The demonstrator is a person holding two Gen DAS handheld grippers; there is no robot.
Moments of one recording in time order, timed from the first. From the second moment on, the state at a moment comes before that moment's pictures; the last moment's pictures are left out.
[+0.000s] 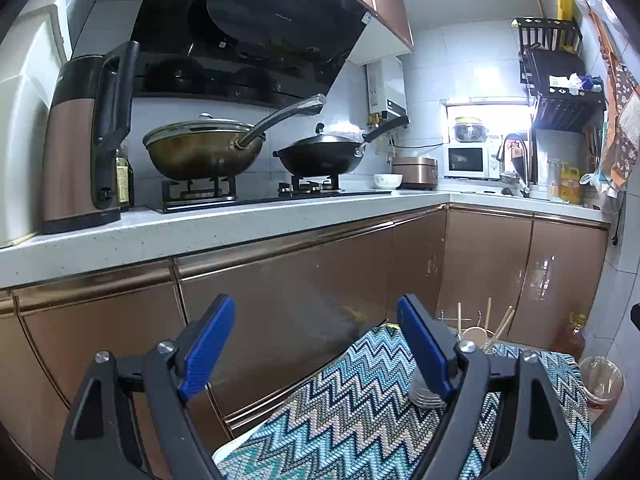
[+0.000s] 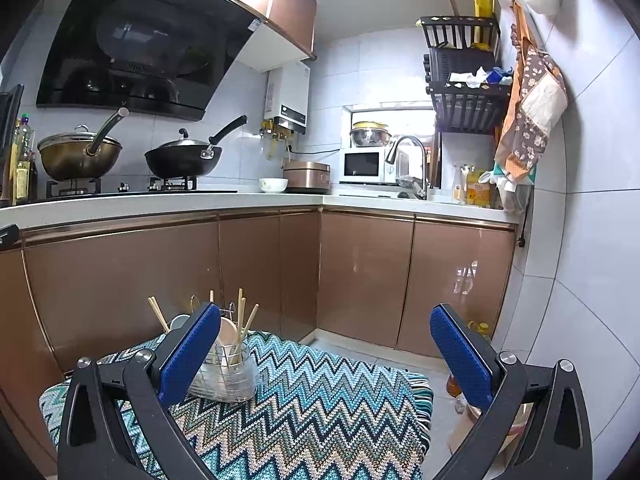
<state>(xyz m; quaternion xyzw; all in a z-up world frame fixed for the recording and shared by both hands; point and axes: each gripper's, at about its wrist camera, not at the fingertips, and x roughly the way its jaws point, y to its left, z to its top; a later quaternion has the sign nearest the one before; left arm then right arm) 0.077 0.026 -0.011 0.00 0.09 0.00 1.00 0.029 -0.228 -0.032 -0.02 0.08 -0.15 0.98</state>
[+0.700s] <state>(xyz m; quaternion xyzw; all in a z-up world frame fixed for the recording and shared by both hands) 0.080 0.017 -0.016 -0.01 0.10 -0.02 0.99 0.032 -0.230 -0.037 -0.02 0.09 -0.16 0.98</state>
